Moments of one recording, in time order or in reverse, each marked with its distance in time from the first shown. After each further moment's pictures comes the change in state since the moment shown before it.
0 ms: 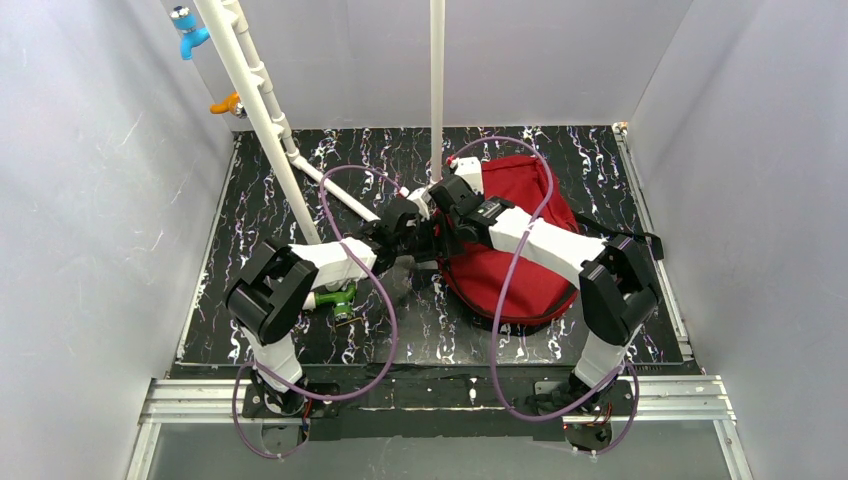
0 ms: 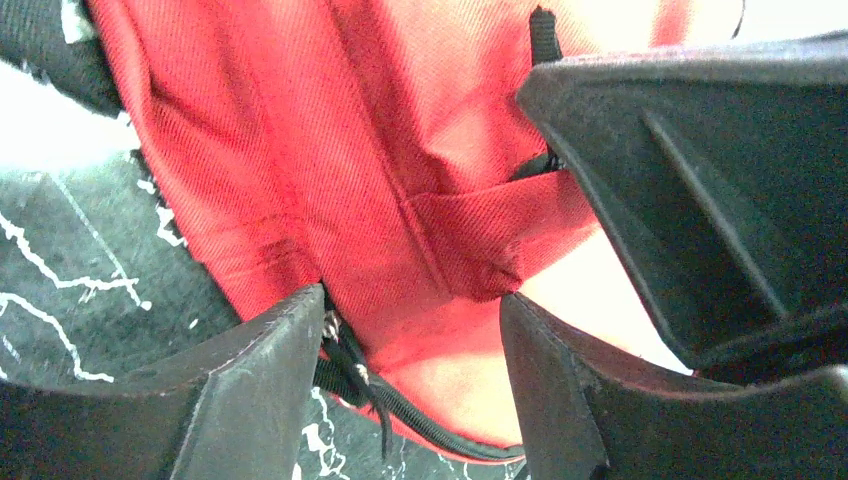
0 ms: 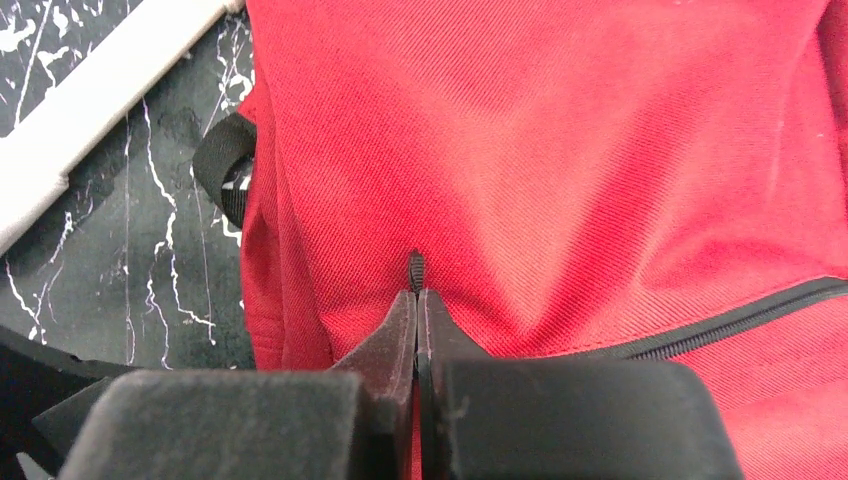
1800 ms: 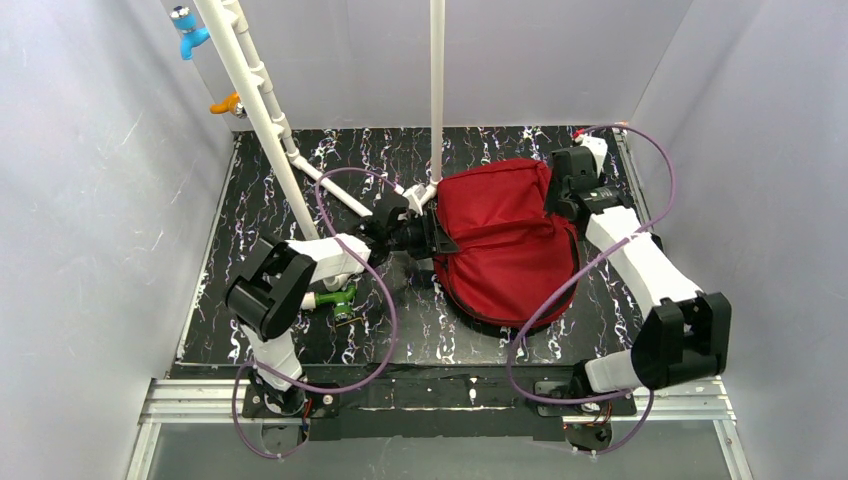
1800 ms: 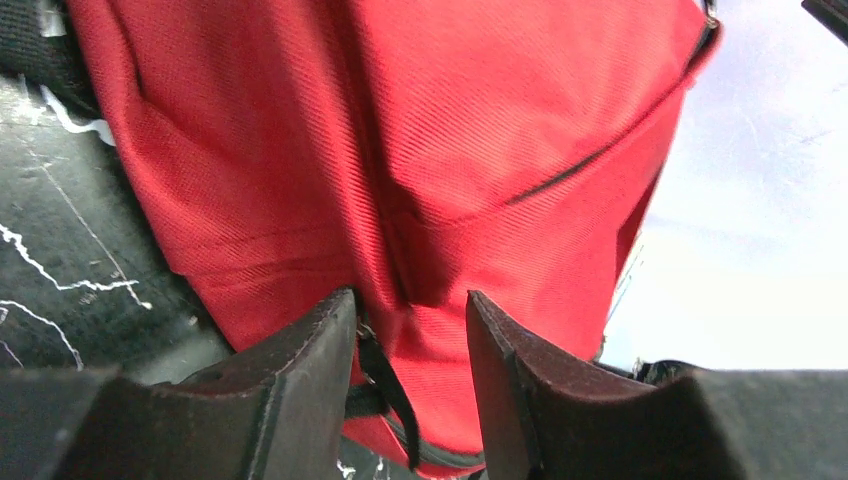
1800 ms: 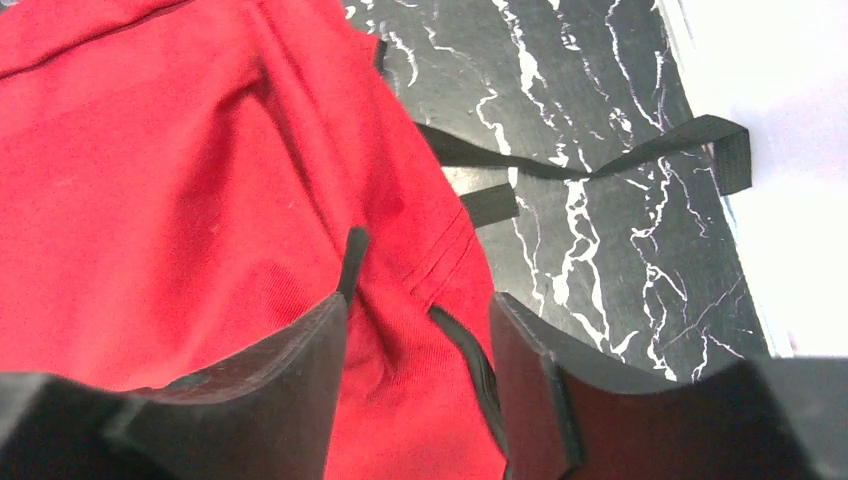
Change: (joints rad) left arm 0.058 0.041 0.016 0.042 0.145 -0.046; right arm -0.524 -0.332 -0.168 -0.047 -0.130 -0.100
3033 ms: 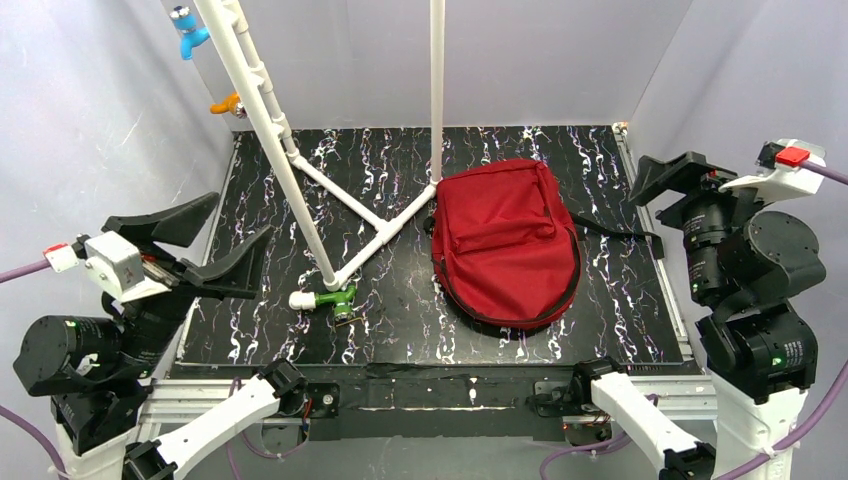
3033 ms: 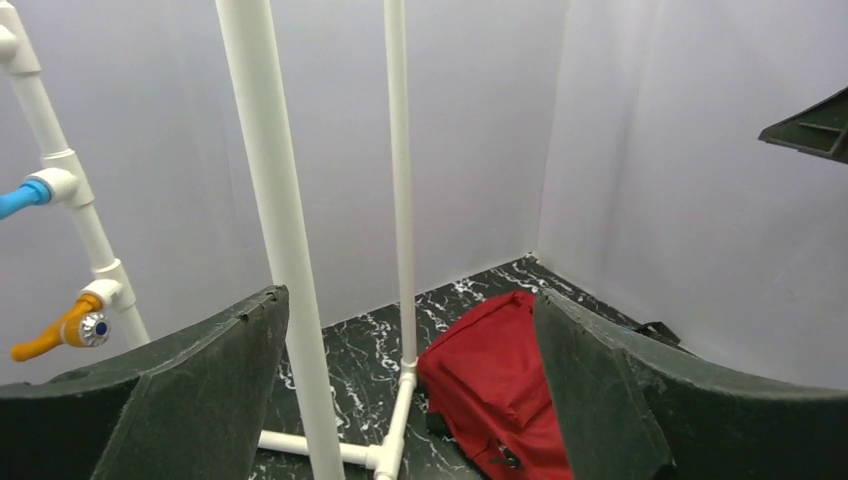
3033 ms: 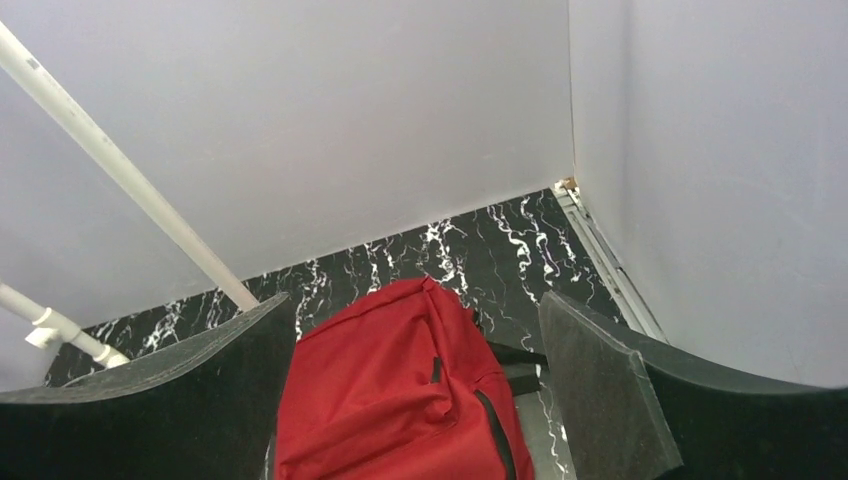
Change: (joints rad) left arm -0.135 -1.300 0.477 -0.810 -0.595 0.884; right arm 0.010 -0.657 0.428 -0.206 -0.080 -0.104
